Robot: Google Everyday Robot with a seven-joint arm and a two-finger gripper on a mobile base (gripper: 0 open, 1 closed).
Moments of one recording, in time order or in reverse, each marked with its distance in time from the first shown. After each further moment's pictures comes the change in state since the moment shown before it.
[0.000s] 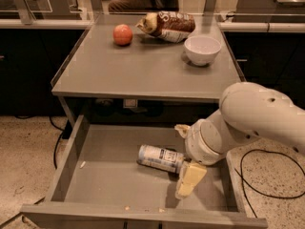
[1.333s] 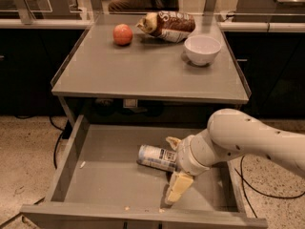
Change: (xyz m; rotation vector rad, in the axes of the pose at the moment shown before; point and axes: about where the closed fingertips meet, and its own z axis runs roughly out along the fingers) arm 0.015 -0.002 0.077 -0.009 -0.094 0.005
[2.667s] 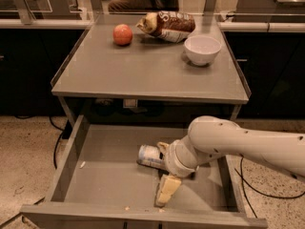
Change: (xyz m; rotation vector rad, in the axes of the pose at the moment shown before) arm 0.001 -0.004 0.053 -0.032 0.036 -0.018
